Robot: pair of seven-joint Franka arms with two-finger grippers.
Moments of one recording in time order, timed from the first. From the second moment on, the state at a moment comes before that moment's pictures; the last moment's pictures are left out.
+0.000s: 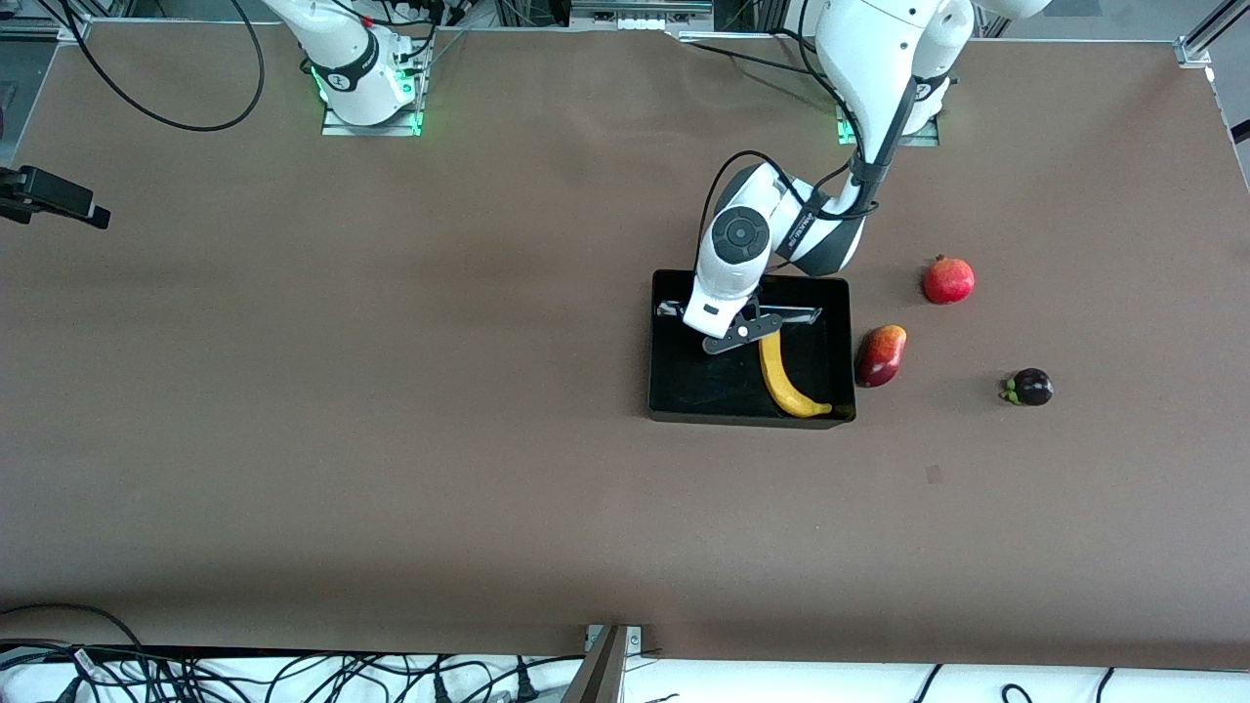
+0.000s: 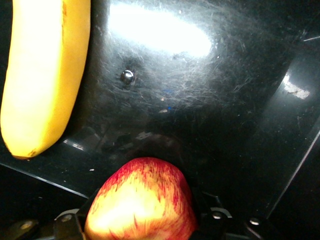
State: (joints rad) left arm -0.71 0.56 0.05 -1.95 -0.13 2.41 -0.93; right arm -0.09 0.03 -0.09 -1.59 0.04 1.49 -0.10
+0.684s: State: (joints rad) left arm -0.67 0.45 0.07 -1.78 -0.13 2.08 -0.93; right arm -0.09 0.03 -0.09 -1.59 0.04 1.49 -0.10
